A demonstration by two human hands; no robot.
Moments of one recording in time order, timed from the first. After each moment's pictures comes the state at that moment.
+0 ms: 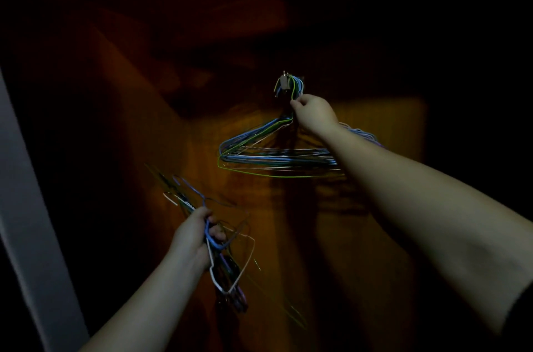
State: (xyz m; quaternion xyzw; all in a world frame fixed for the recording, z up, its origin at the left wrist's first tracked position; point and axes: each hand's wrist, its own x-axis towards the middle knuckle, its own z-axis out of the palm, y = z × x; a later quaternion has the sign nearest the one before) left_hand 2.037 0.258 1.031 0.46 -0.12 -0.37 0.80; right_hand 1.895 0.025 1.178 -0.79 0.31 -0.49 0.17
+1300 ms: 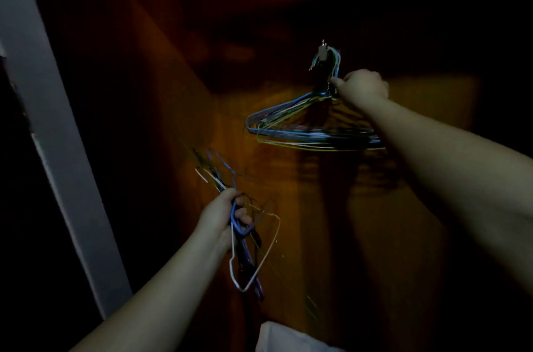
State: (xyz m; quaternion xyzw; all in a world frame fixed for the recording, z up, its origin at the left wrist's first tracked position) left_hand 2.033 0.273 1.021 0.44 -0.13 -0.42 0.78; right_hand 1.889 0.008 1.182 -0.79 0.46 -0.41 0.00
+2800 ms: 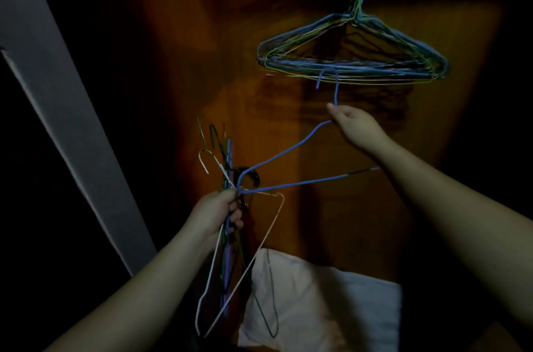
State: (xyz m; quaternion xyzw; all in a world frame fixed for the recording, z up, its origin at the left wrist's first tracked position) left_hand 2.052 0.360 0.925 0.60 -0.18 -0.42 0.66; right_hand 1.879 0.116 1.008 -0.84 0.33 -0.34 0.27
